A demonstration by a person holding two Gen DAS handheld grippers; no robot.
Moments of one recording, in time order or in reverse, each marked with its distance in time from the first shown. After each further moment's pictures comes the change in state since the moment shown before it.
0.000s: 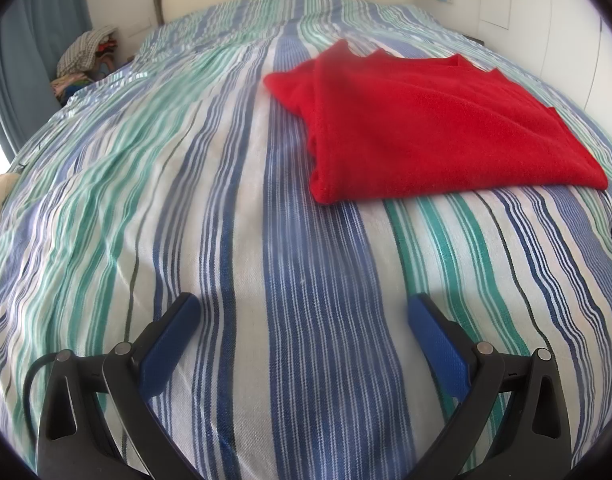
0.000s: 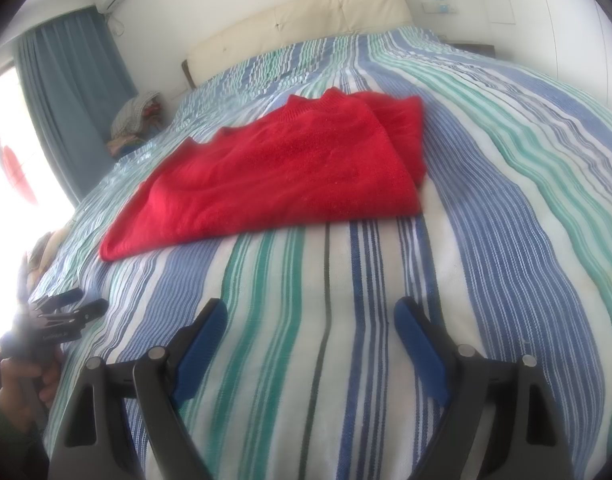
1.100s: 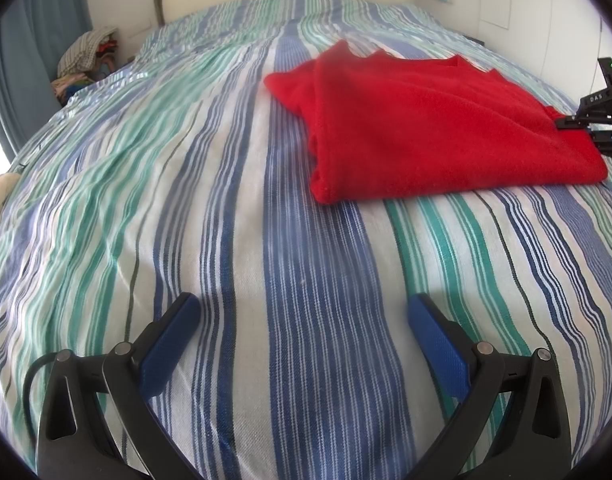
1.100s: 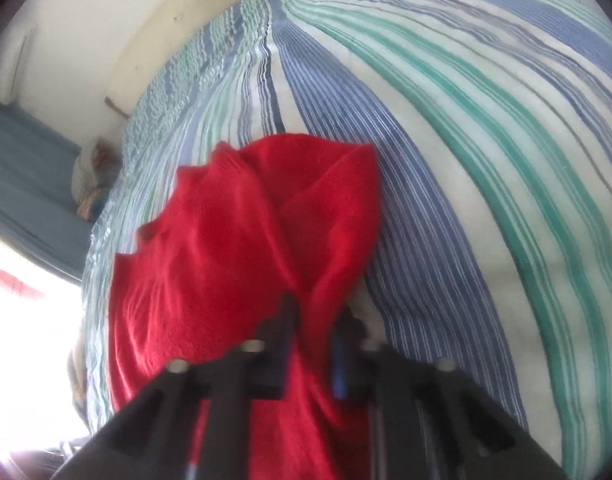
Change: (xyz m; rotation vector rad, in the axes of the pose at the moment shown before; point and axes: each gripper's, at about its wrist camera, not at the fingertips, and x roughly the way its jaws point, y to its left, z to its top) left arm 0.000 0.000 0.001 0.002 0.000 0.005; right arm 0.092 -0.082 0.150 0.388 0.203 -0.003
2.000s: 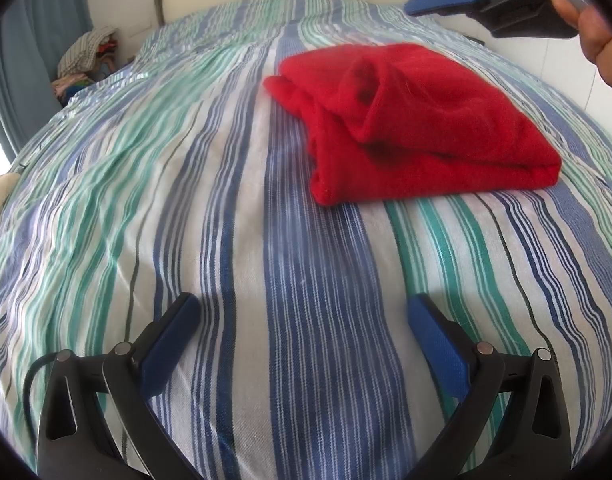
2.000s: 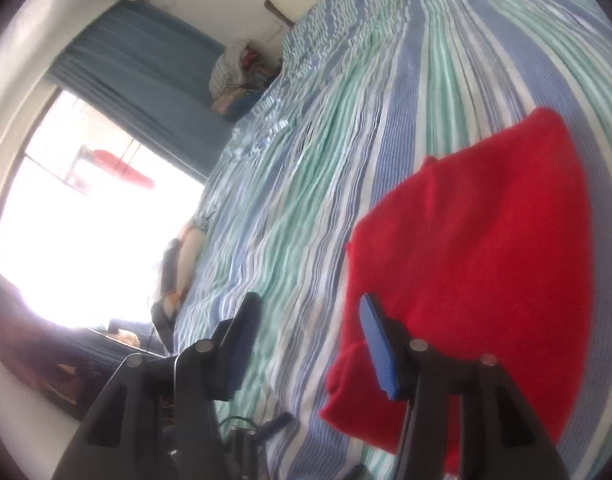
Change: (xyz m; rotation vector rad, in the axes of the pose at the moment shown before) left arm -0.001 0.000 0.001 0.000 0.000 0.002; right arm 0.039 0.257 -0.074 -0.352 0.202 0.455
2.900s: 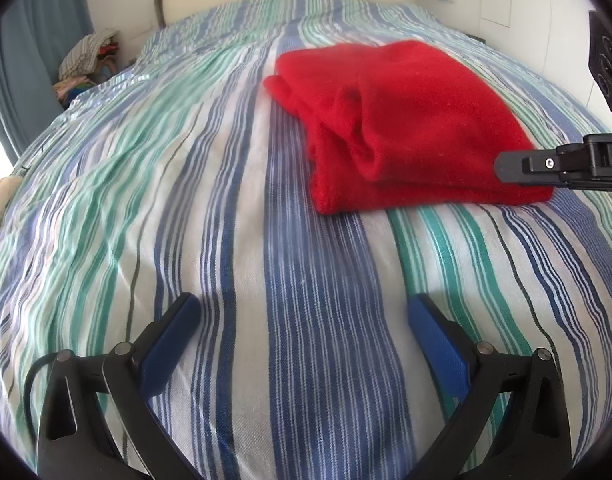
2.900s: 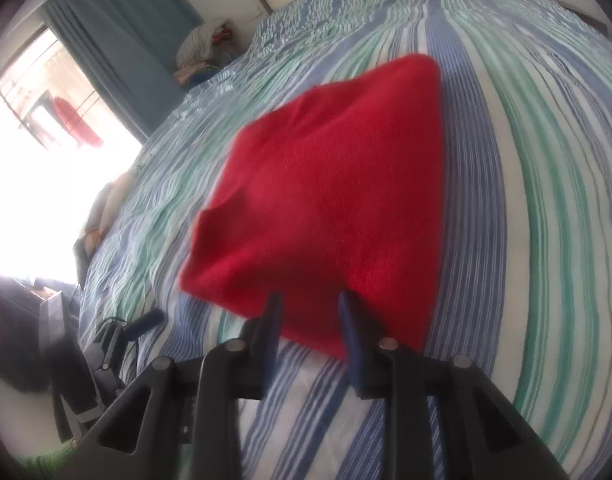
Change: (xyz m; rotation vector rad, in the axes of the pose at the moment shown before) left arm 0.001 -0.002 0.001 0.003 -0.004 0.011; right arm -0.017 -0.058 -0.098 -0.121 0.051 -0.247
